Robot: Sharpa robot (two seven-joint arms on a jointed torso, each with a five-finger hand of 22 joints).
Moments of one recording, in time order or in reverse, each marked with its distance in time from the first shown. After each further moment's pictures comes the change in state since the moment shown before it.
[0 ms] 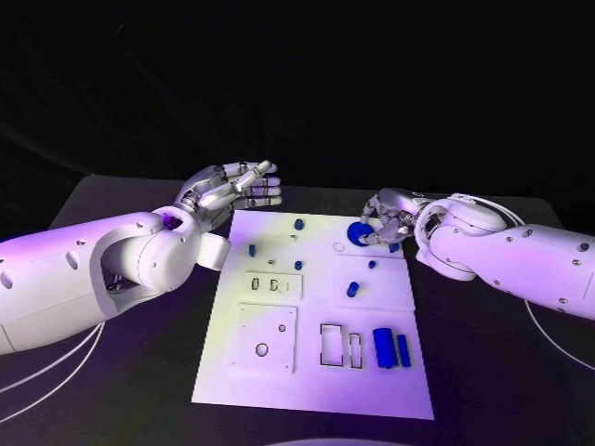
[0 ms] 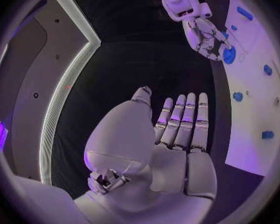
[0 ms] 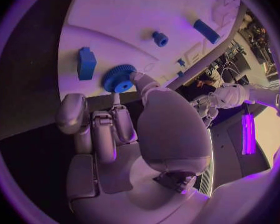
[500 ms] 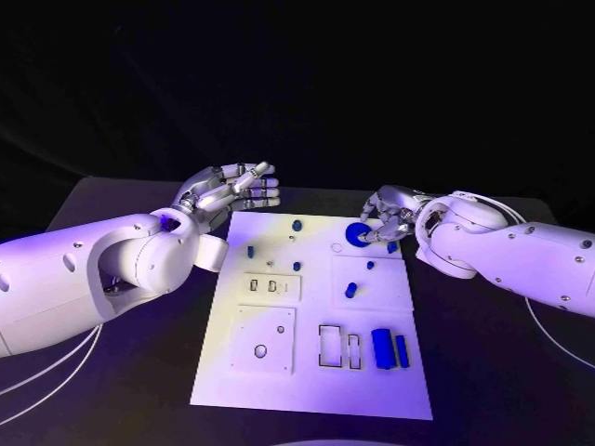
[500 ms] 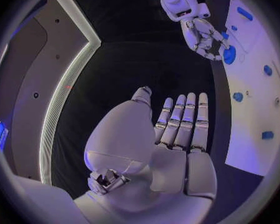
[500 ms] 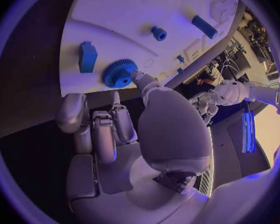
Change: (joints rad) left arm 0.000 -0.001 0.000 0.002 0.001 0.000 0.000; left_hand 0.000 0.000 0.000 0.000 0.000 0.004 0.004 -0.004 -0.001 0.000 0.000 -0.003 0.000 0.004 0.004 0.000 0.000 0.000 0.000 0.000 0.000 0.001; right arm 0.009 -0.010 0.002 0.010 0.014 -0.006 0.001; right_hand -0.010 -0.010 -0.006 -0.006 -0.004 0.000 0.000 -0.008 0.001 0.000 0.000 0.000 0.000 0.004 -0.004 0.000 0.000 0.000 -0.004 0.004 -0.004 -0.009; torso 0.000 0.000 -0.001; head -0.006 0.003
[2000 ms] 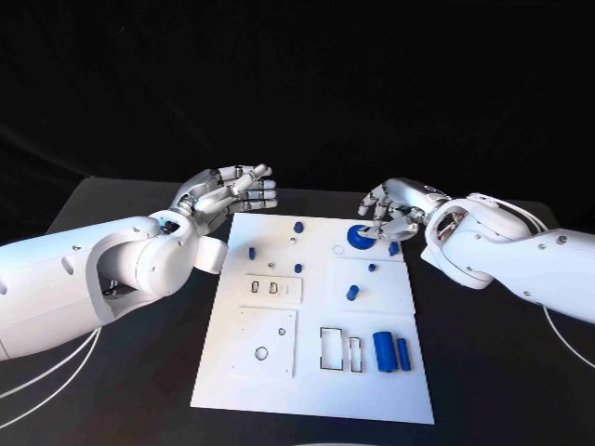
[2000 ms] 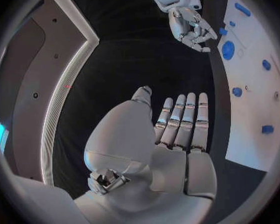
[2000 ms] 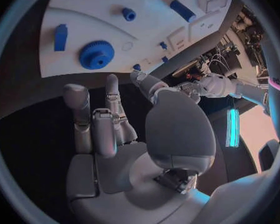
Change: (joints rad) left arm 0.000 -0.004 0.000 0.005 0.005 -0.027 0.000; left_hand 0.004 -0.004 0.000 -0.005 0.004 0.003 -0.004 -0.006 -0.001 0.004 -0.004 0.000 0.000 0.004 -0.004 0.000 0.000 0.000 0.000 0.000 0.000 0.001; right arm 0.021 -0.107 0.001 0.155 -0.002 -0.115 0.058; right_hand -0.084 -0.035 0.153 -0.099 -0.052 0.063 -0.004 -0.086 -0.014 -0.207 -0.012 -0.826 -0.807 0.000 -0.008 -0.106 -0.001 0.016 -0.081 -0.012 -0.119 -0.184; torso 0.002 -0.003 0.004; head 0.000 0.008
